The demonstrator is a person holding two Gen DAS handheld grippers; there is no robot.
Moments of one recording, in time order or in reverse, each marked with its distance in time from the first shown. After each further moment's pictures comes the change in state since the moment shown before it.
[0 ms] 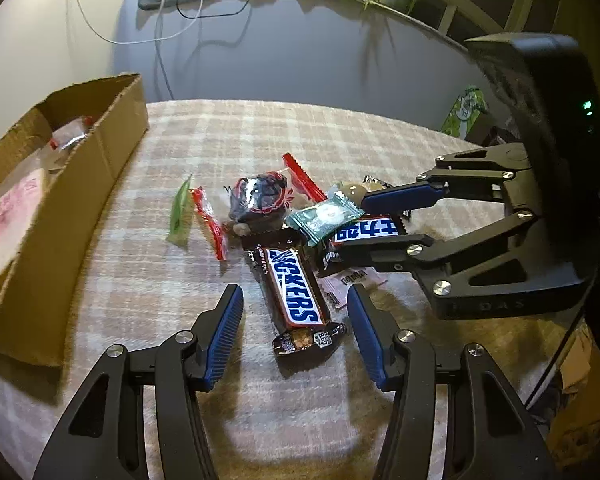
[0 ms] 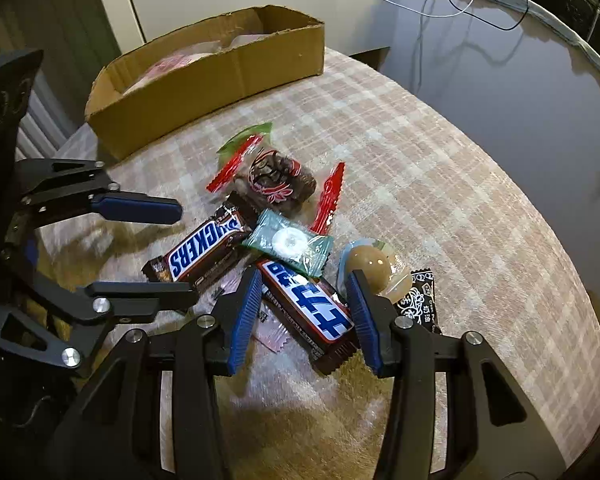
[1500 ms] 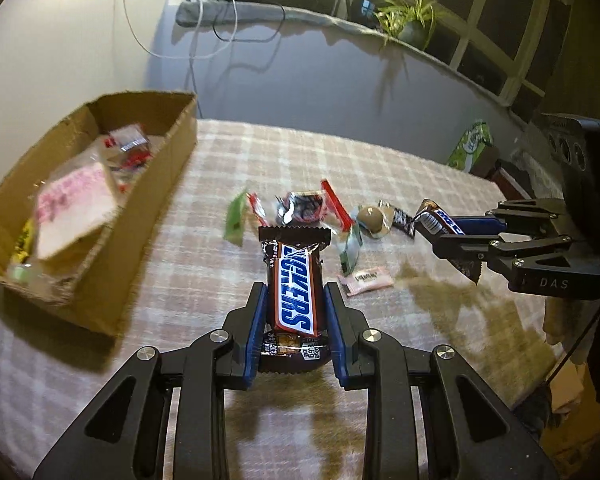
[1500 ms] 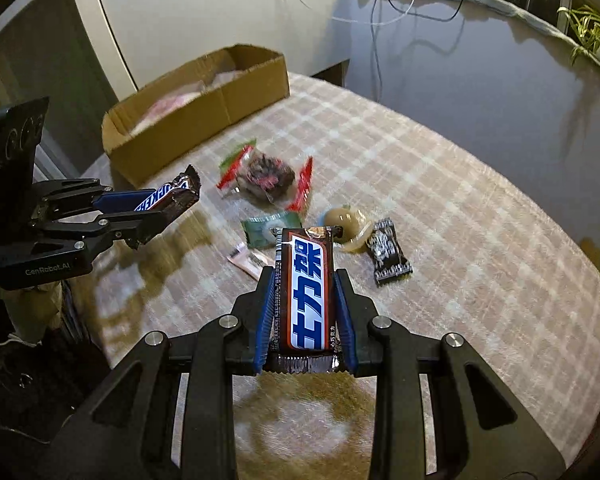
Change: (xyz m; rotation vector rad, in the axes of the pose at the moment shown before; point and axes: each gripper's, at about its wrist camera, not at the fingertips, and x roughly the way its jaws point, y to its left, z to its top) left arm -0.051 0.031 -0.018 -0.065 -0.115 0.020; right arm -0.062 -0.003 -0.034 0.169 -0.103 -0.028
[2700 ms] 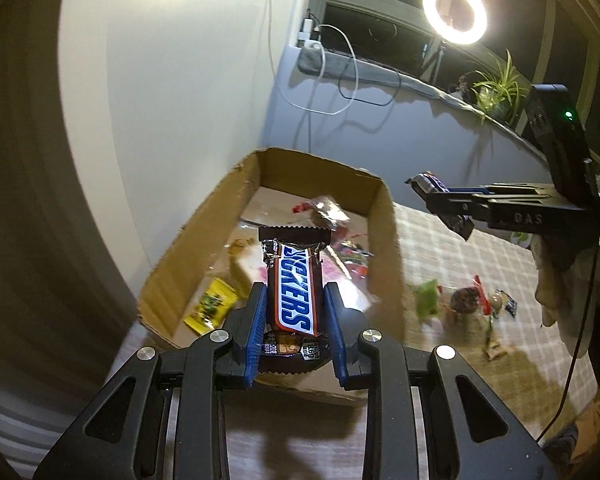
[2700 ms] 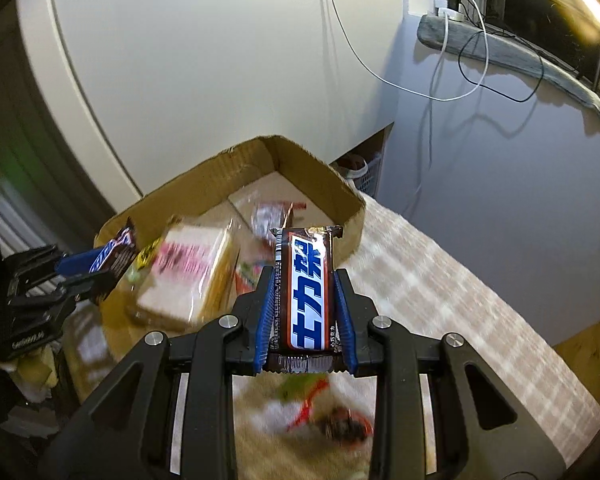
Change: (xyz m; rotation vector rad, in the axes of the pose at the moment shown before) left arm -0.050 0.148 0.036 -0.143 -0.146 0.191; right arm 0.084 0.073 0.177 -0.054 -0.081 0.037
